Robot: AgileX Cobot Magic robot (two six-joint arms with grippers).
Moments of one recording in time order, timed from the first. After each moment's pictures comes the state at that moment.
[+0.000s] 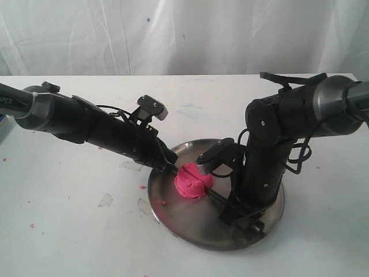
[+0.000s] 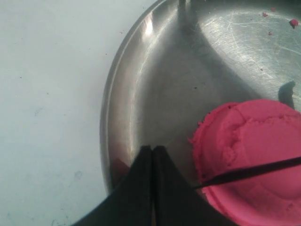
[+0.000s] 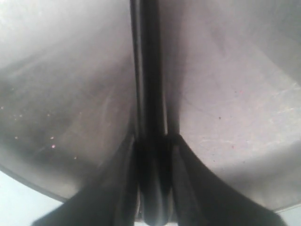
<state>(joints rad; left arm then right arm) -0.34 2.11 -1.25 -1.35 0.52 1.62 0.53 1.87 -1.05 0.07 0.80 -0.32</state>
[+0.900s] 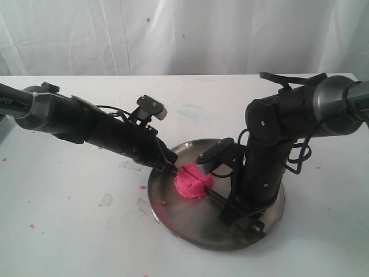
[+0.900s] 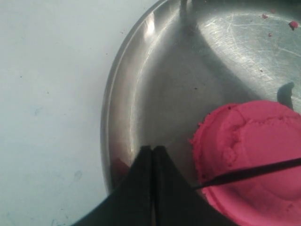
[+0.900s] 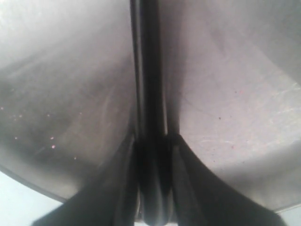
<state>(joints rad) -0.33 2.11 -1.25 -1.36 0.53 1.62 0.53 1.87 -1.05 0.07 0.80 -0.32</state>
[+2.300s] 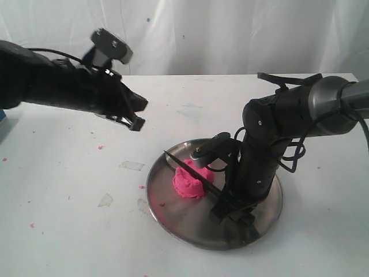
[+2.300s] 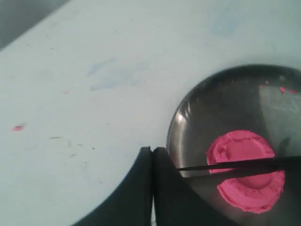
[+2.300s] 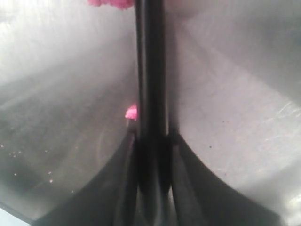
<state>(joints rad) -0.30 1.62 -1.07 -1.24 0.36 1.55 0.53 1.88 -1.07 0.08 0.73 -0.32</state>
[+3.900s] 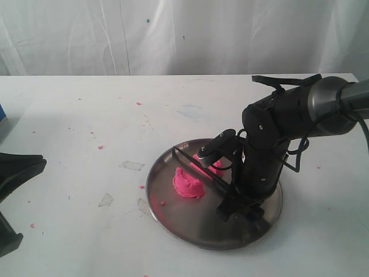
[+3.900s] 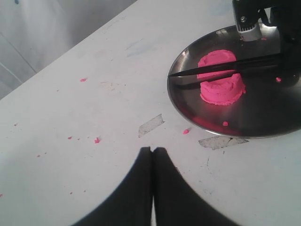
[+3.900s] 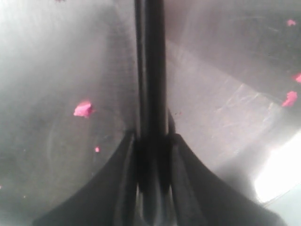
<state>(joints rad) -0.28 0.71 -0.34 -1.07 0.23 1.47 0.53 1.88 -1.07 -0.09 0.72 -0.18</state>
